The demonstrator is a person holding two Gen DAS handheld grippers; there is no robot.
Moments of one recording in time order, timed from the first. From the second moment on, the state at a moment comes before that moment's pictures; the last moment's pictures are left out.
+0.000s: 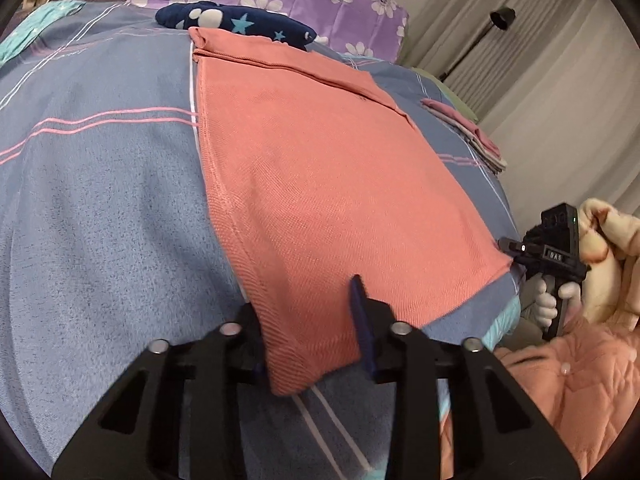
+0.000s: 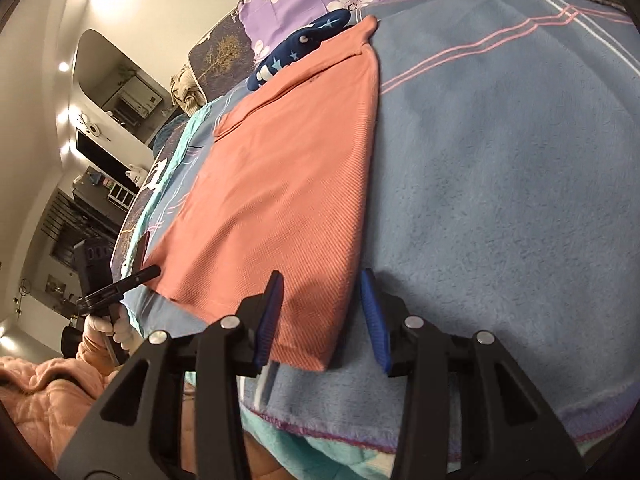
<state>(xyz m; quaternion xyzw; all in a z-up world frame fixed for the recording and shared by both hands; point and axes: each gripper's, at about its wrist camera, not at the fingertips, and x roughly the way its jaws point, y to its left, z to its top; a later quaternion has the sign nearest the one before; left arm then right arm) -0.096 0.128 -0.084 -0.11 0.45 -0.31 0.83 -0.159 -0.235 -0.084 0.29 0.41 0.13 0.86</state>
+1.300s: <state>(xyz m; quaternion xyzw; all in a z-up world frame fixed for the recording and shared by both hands) 0.002 0.094 0.042 -0.11 0.31 -0.29 0.90 -0.086 -0.257 0.046 0.22 0.29 0.10 0.93</state>
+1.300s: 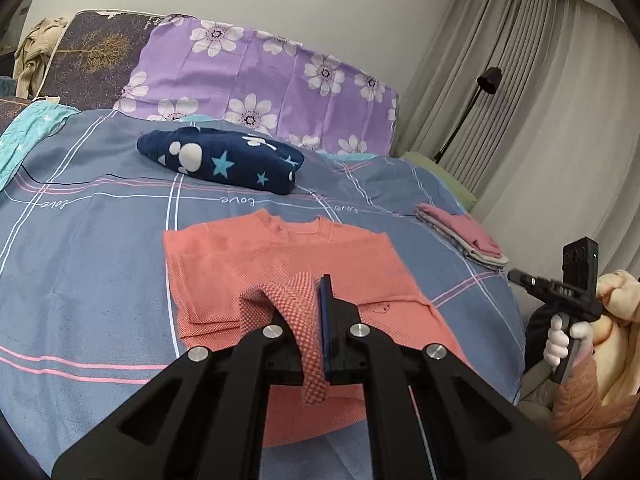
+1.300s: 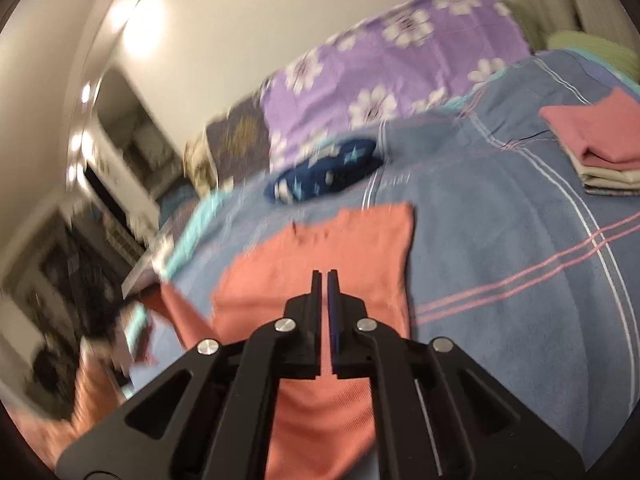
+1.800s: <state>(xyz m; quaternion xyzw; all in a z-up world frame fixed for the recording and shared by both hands) 0.011 0.102 0.013 -0.14 0.34 -0.28 0.89 -0.173 -0.220 -0.021 0.21 0.41 0.20 0.87</state>
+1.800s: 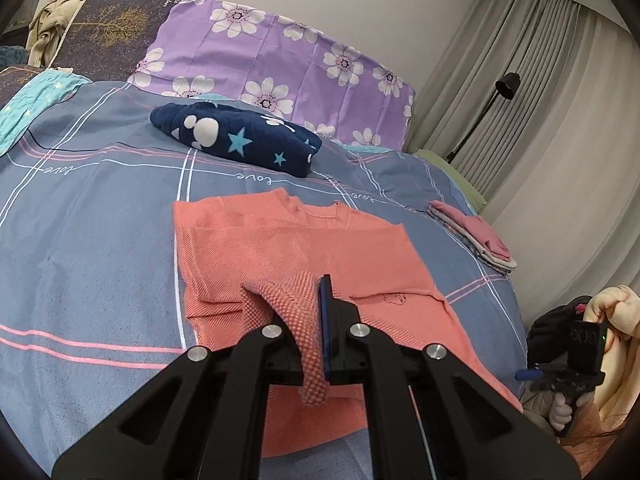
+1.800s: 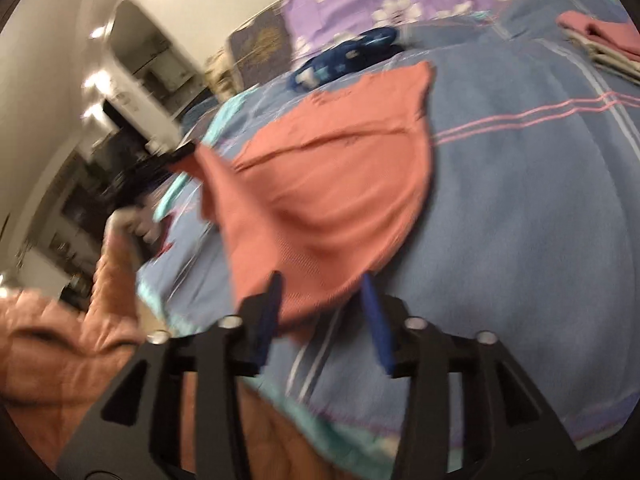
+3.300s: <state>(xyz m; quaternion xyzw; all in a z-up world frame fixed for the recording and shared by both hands) 0.139 0.073 -0.035 0.18 0.35 -0.17 0.90 0.062 -0.187 -0.041 -0.19 0.40 0.07 0.89</state>
